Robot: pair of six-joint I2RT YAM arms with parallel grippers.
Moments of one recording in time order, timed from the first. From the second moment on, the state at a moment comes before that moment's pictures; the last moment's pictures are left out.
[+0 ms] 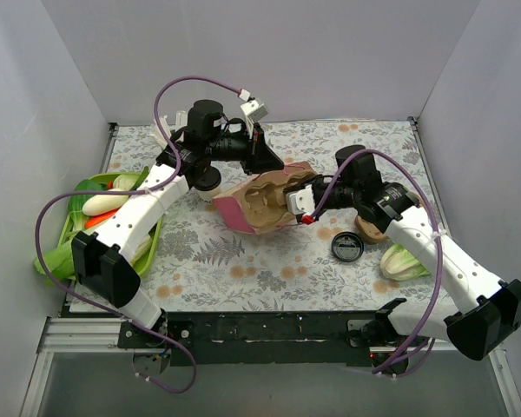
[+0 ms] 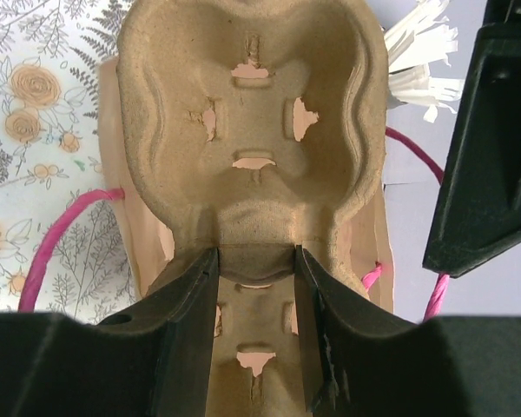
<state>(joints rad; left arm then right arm) -0.52 1.58 1.58 -0.32 0.83 -0.10 0.62 1.20 1.19 -0.55 -0.70 -1.21</state>
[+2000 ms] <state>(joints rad) -0.27 1.63 1.70 -0.59 0.37 -0.06 0.78 1.47 1.49 -0.86 -0.80 -1.54</state>
